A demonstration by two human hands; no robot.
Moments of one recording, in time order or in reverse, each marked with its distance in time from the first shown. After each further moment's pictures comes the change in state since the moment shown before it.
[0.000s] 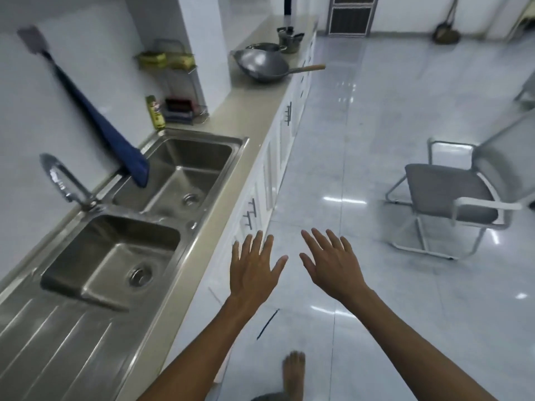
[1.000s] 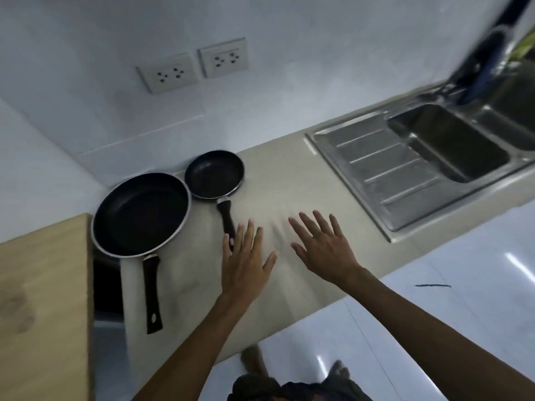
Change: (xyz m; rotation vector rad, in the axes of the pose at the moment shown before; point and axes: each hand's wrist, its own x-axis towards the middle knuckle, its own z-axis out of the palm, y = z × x) left_hand -0.780 -0.378 -0.099 0.083 0.067 -0.916; right_hand -0.412 -0.675 0.089 -0.056 -0.182 -1.057
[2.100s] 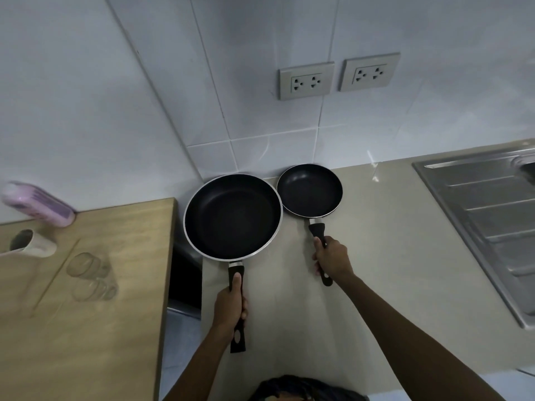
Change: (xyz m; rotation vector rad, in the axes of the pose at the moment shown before) left_hand -0.046 -0.227 0.043 -1.262 -0.031 -1.080; right_hand 0.183 -0.157 0.069 0.990 -0.172 0.472
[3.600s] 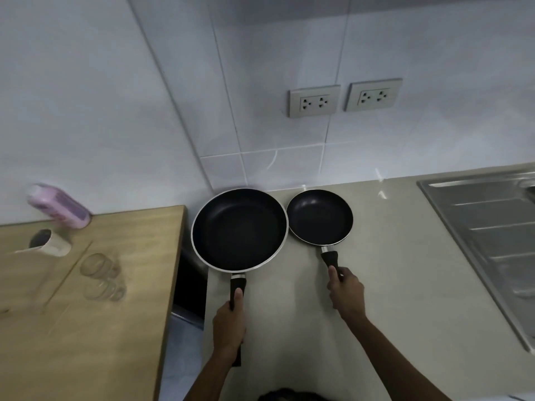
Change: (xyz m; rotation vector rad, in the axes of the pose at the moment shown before) left_hand -0.015 -0.023 0.000 0.208 0.214 0.151; right_hand -0.040 0.039 0.002 0.014 0.199 0.019
